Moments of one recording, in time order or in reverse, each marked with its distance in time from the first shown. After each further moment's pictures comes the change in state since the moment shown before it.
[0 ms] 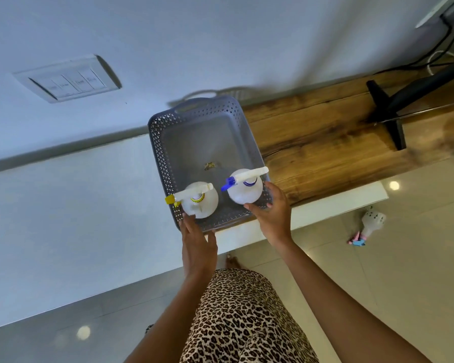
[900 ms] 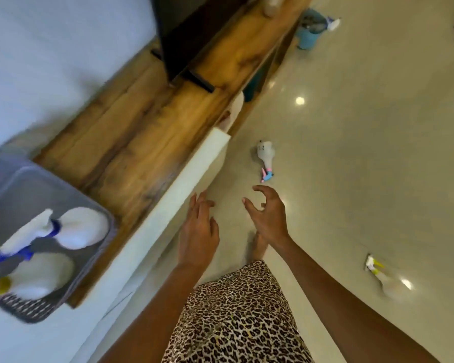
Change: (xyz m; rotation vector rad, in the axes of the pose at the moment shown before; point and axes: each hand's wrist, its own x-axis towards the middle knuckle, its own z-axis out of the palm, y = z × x) left_hand -0.128 0.136 0.208 0.397 -0.499 0.836; right_hand -0.067 0.180 -0.246 0.154 0.478 0.294
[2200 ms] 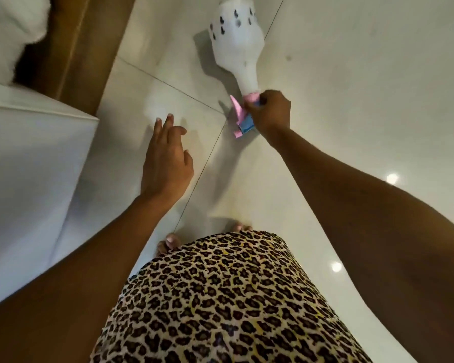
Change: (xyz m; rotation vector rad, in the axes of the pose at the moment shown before) left_hand 0.304 -0.167 0.430 0.205 -0.352 -0.029; right_hand 0.438 0.394 0.106 -0.201 0.030 0.340
